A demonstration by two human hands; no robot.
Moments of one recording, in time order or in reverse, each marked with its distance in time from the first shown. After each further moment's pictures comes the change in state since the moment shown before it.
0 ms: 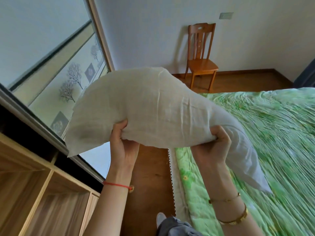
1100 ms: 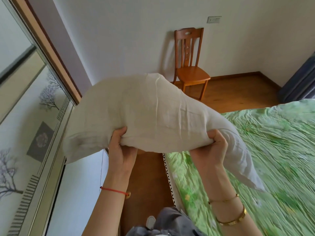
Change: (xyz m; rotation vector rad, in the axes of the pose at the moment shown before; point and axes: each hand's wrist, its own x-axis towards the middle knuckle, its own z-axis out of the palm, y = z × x) left_hand 0.401 -0.039 0.003 -0.007 0.095 -0.155; right_hand 0.375 0.049 0.067 -0.033 0.147 -0.128
